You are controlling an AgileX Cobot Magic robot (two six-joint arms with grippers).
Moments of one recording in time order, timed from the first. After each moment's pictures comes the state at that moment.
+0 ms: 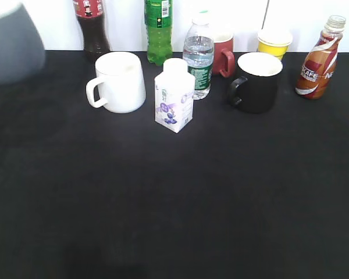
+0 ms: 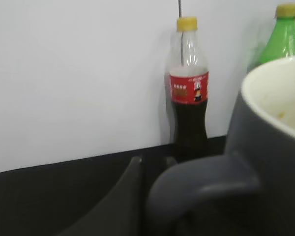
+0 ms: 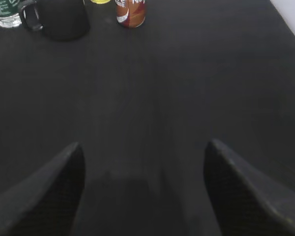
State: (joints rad) left arm -0.04 1.22 -0.46 0.22 -0.64 -0.07; right arm 0.05 0.09 -0.52 -0.01 0.94 0.02
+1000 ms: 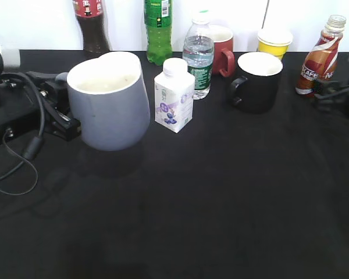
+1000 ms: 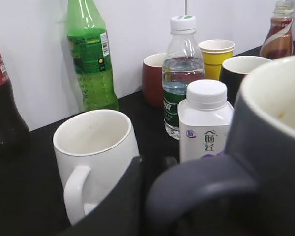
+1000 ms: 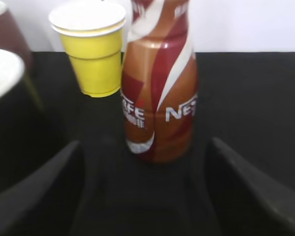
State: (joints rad) left arm -0.40 1.46 -0.45 0.33 -0.81 -0.10; right arm 0.05 1.83 -0.59 0.01 -0.91 0.02
